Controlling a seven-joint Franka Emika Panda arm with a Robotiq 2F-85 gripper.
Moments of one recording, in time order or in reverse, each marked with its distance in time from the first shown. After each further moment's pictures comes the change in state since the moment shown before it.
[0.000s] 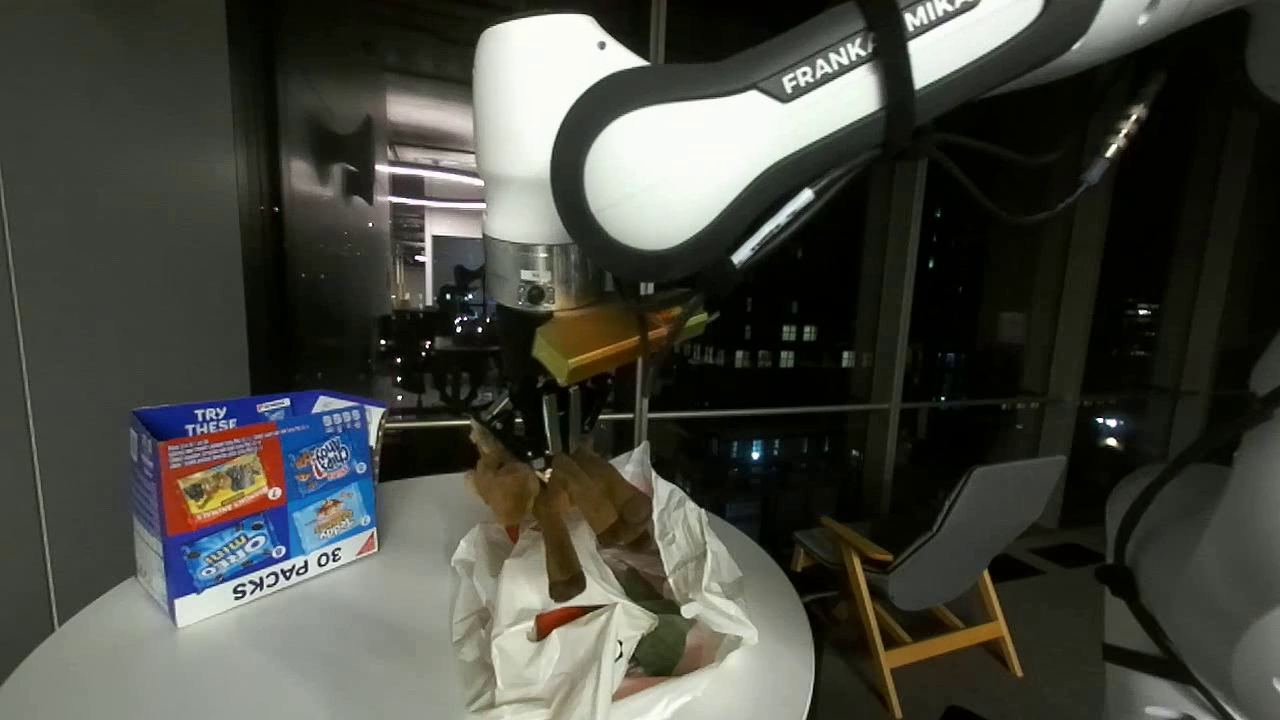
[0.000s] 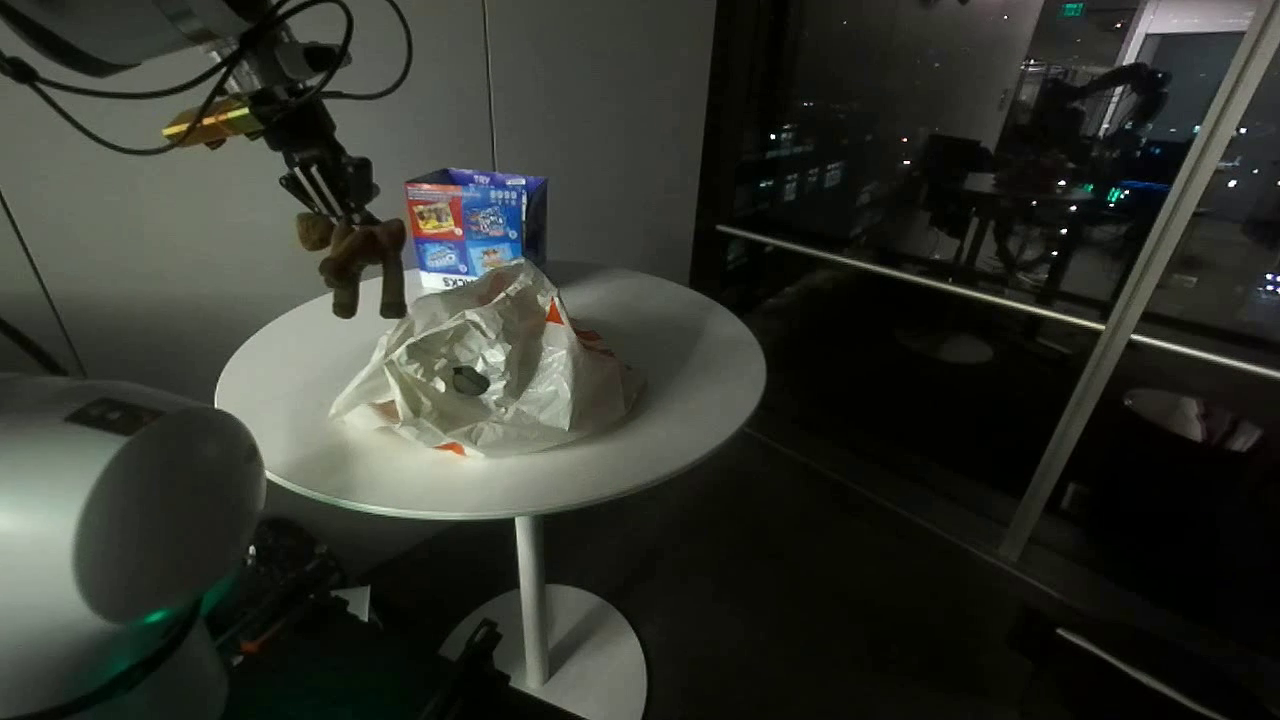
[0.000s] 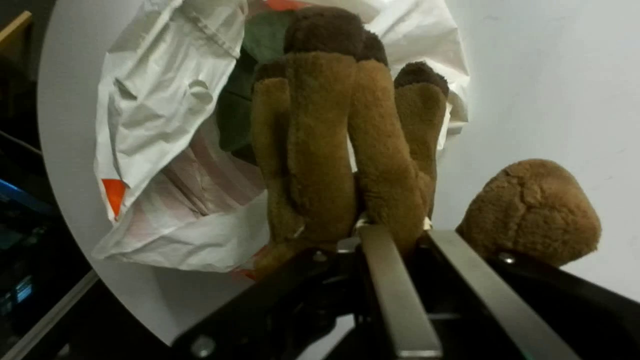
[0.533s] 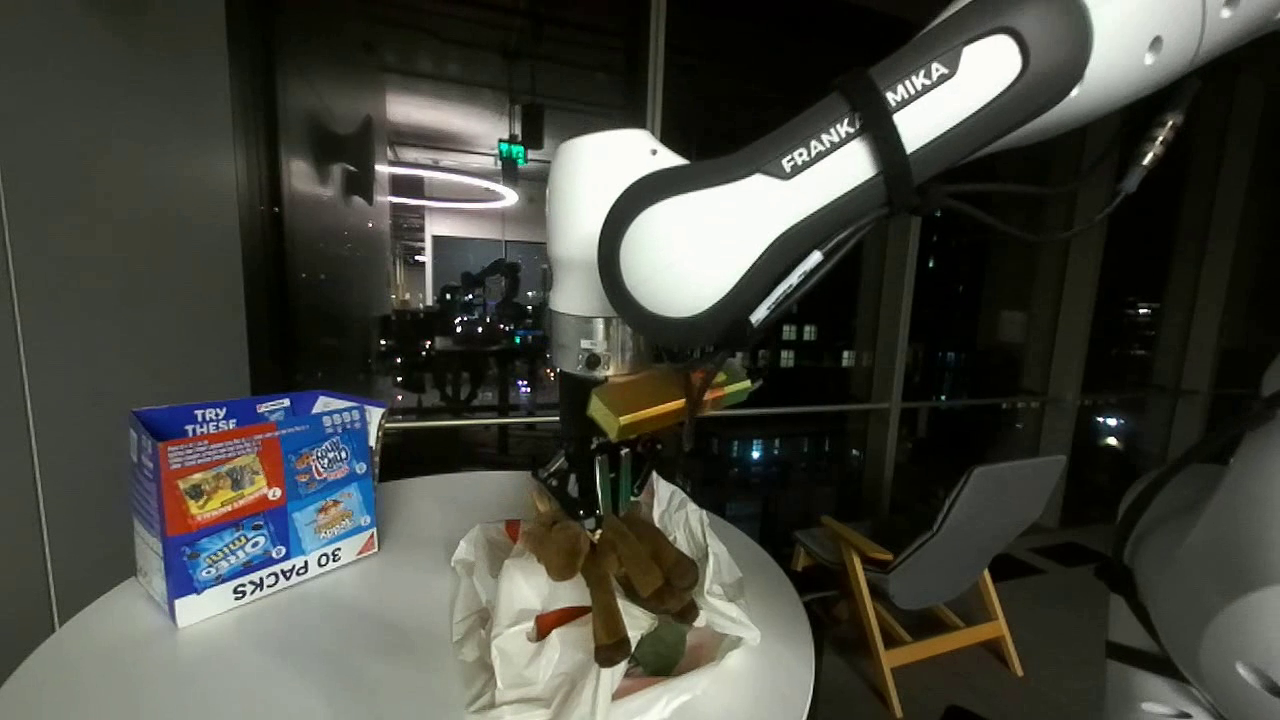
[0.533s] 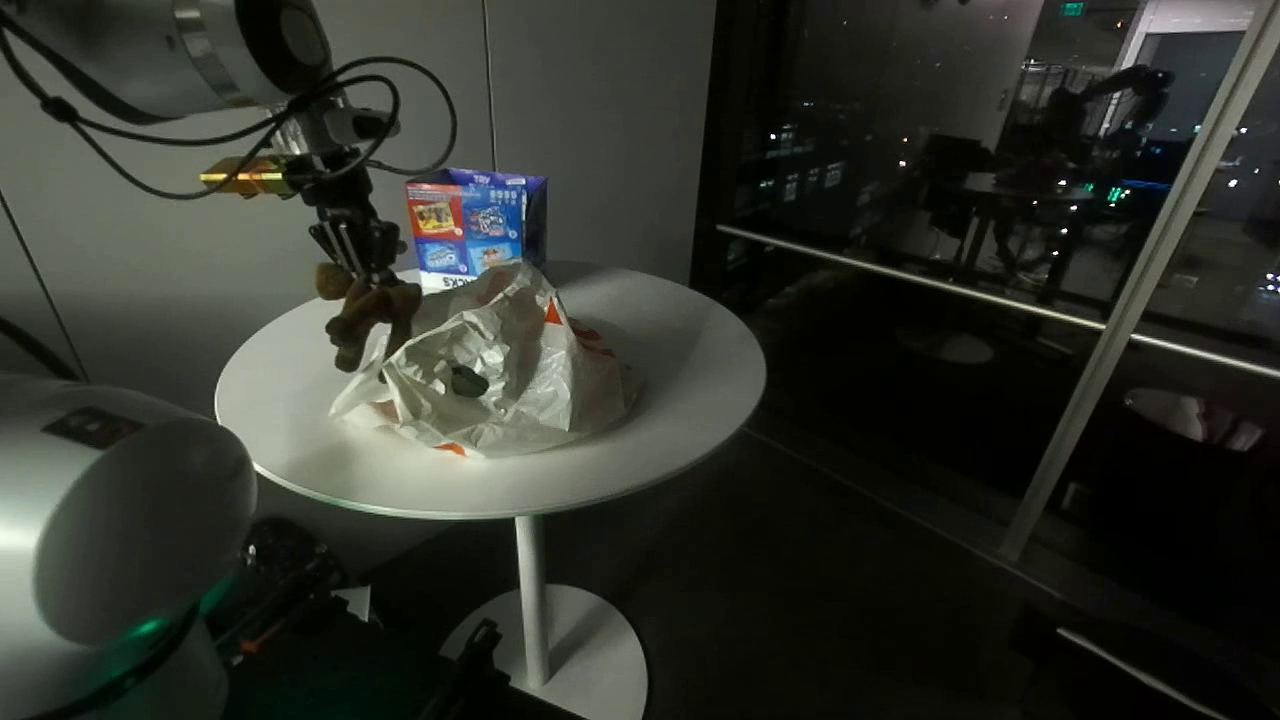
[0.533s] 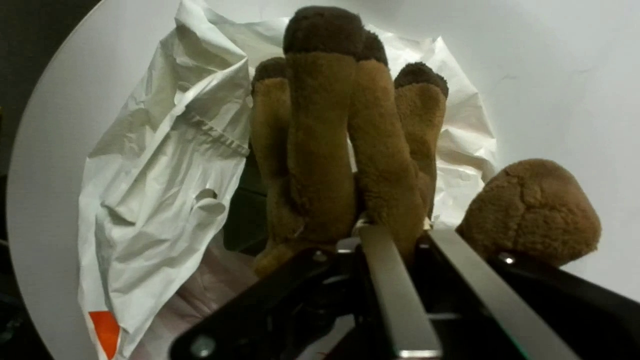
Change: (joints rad) arm -0.092 -0.032 -0.019 -0.167 0.165 0.098 -0.064
